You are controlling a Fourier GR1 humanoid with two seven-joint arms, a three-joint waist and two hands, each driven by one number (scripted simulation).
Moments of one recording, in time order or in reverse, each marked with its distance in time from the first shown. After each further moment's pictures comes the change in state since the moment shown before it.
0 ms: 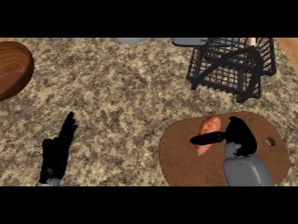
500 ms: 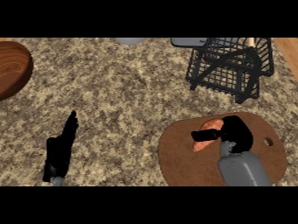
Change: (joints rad) left arm -0.012 -0.022 0.004 0.009 -0.027 0.002 0.006; right arm -0.030 -0.022 0.052 0.062 0.068 -0.041 -0.028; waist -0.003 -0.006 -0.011
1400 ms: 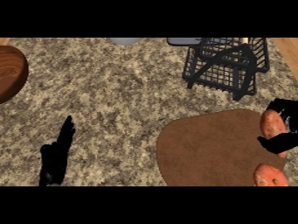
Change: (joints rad) left arm 0.058 -0.007 0.019 -0.039 -0.011 0.001 -0.007; right arm 0.087 -0.482 -0.147 -0.121 -0.236 0.195 -0.844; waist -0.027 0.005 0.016
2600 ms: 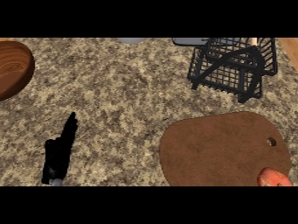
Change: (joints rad) left arm -0.030 -0.029 0.028 0.012 -0.041 -0.048 0.019; right arm -0.330 -0.316 -0.437 -0.180 -0.435 0.180 0.102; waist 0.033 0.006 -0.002
